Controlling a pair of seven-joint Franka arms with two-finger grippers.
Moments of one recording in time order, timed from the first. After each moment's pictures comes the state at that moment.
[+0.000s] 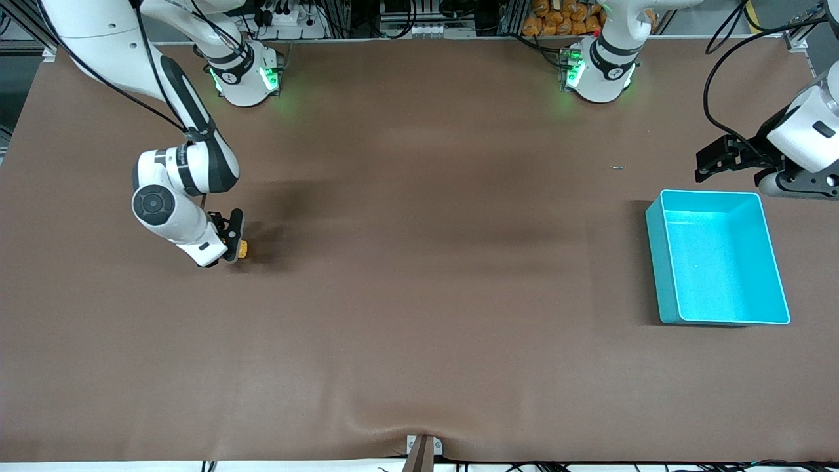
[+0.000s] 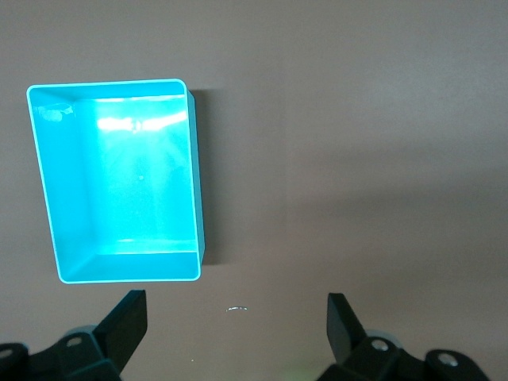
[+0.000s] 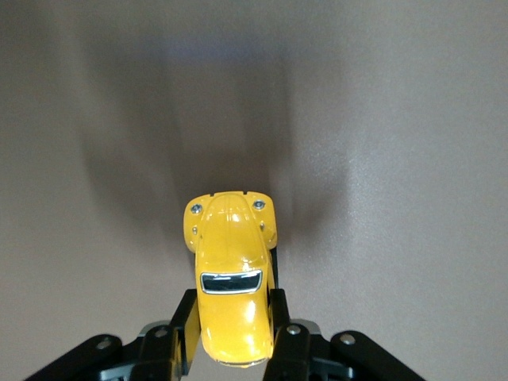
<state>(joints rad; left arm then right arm) -0.03 0.01 -0.06 -1.58 0.00 1.57 0.01 0.15 0.38 -0.09 -2.21 -0.17 2.47 -1.29</state>
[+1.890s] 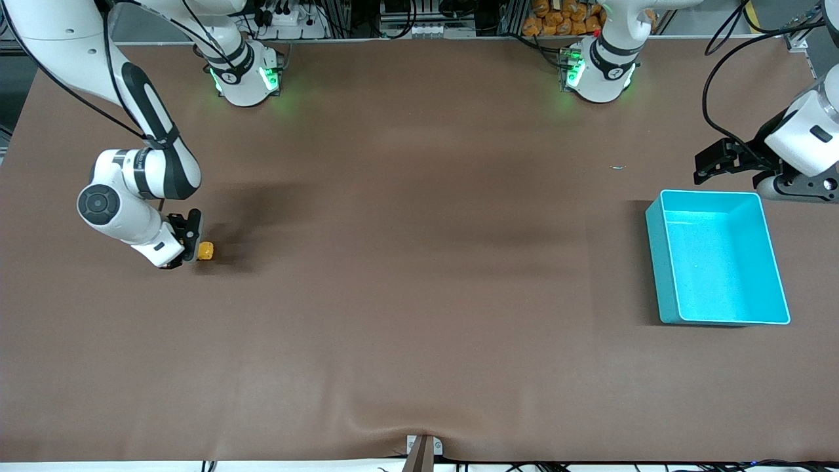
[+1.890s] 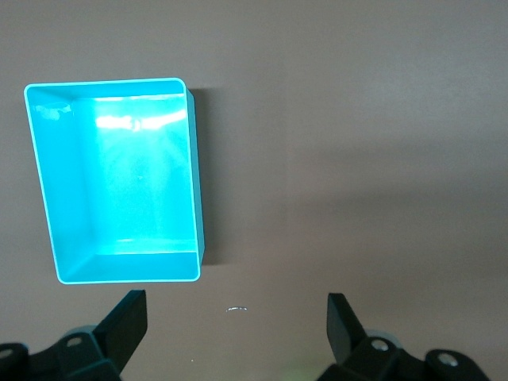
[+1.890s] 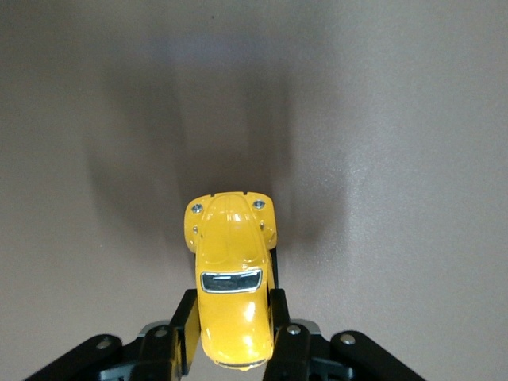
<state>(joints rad) -0.02 0.02 -0.06 -1.58 0.00 1.57 0.01 -0.02 0.38 -0.09 -2.21 -0.17 2.51 -1.49</state>
